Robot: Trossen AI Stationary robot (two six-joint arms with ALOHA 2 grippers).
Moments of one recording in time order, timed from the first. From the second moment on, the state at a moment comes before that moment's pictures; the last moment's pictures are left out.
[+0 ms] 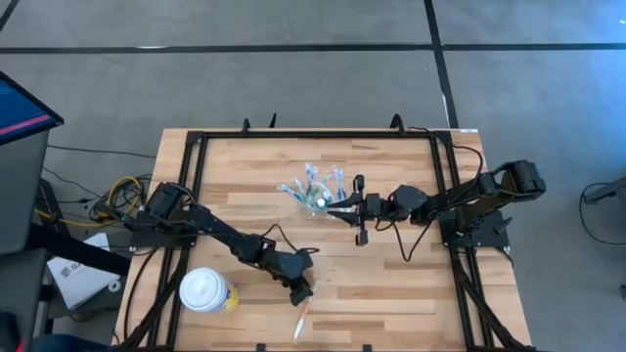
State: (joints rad) left arm -0.38 1.92 0.92 0.27 0.09 -0.97; right arm 0.08 1.48 0.53 1.10 0.05 -0.09
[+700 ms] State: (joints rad) left arm -0.37 1.99 0.98 0.27 0.08 -1.00; right arm 0.08 1.48 0.54 1.09 0.05 -0.09
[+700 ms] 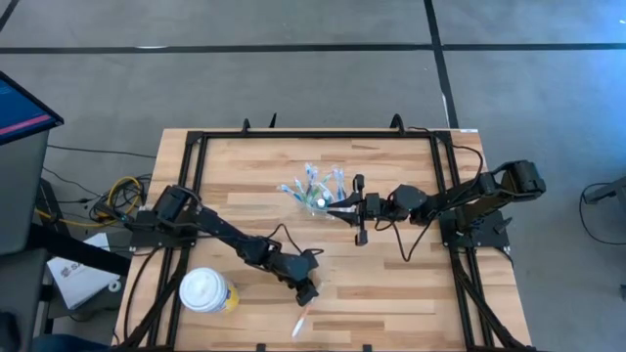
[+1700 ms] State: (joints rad) left arm -0.34 1.91 0.99 0.25 0.04 -0.79; right arm 0.08 1.48 0.54 1.08 0.05 -0.09
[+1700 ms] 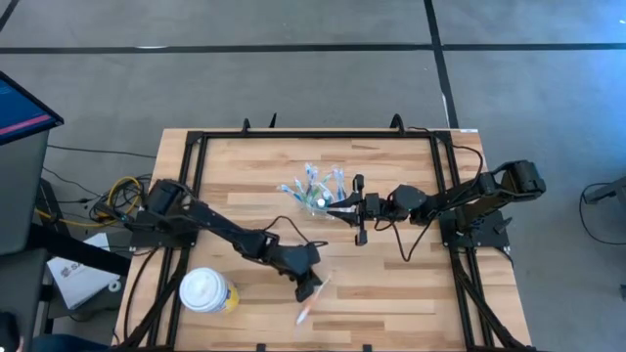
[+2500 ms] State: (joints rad) left arm -0.34 1.54 0.99 0.02 -0.35 -0.47; right arm 0.08 1.48 0.54 1.08 0.05 -0.09
